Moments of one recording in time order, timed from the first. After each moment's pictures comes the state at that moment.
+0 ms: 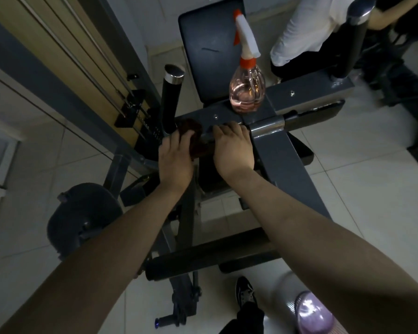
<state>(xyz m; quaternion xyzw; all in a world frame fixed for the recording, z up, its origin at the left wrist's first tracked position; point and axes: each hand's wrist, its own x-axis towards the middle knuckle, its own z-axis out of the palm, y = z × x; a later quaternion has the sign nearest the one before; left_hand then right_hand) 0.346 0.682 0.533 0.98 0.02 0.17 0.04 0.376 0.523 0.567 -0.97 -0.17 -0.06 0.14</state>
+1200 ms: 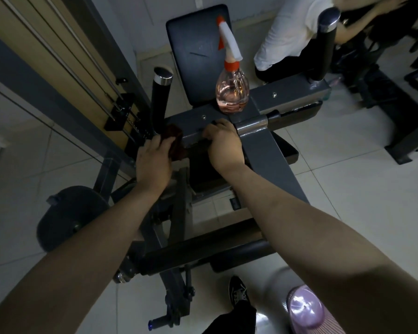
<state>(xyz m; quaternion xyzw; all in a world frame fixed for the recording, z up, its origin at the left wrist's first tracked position) 0.333 0.706 0.551 0.99 0.01 0.13 0.03 0.381 0.513 0.561 -0.92 -0.13 -0.07 0.37</state>
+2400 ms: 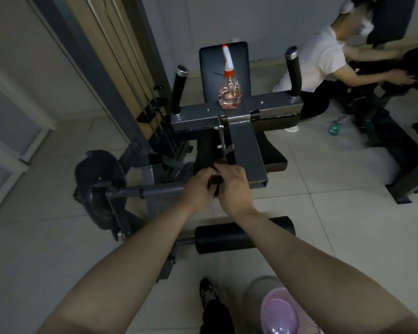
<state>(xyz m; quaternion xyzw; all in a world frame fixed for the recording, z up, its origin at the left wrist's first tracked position) 0.130 0.516 0.584 0.93 0.04 -0.02 0.37 0.163 0.387 0.552 -0.87 -0.26 -0.12 0.40</state>
